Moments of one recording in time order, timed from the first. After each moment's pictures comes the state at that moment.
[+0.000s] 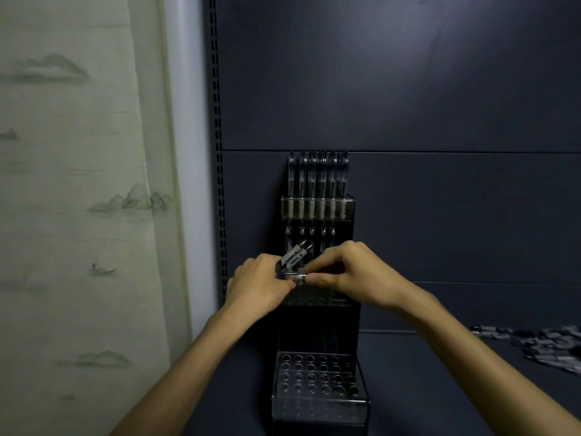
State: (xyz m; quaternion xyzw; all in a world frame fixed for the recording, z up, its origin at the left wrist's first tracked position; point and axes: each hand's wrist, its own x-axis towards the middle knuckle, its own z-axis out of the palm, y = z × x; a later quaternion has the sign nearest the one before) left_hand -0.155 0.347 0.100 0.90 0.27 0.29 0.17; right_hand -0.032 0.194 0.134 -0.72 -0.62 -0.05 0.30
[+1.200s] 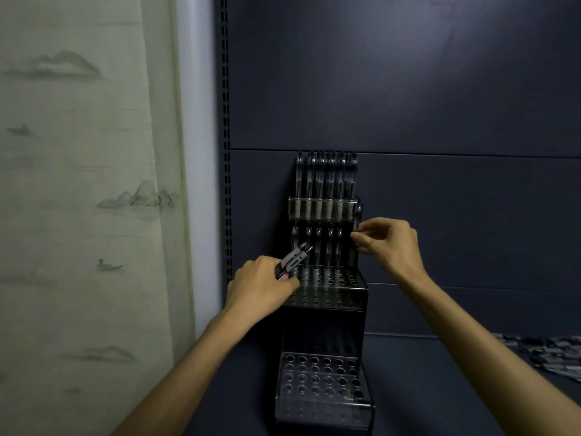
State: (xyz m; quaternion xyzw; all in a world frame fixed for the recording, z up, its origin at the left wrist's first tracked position) left_hand -0.159 0.349 0.096 0.88 0.29 0.31 0.22; right_hand 0.043 0.210 0.125 -0.69 -0.41 -0.13 0.58
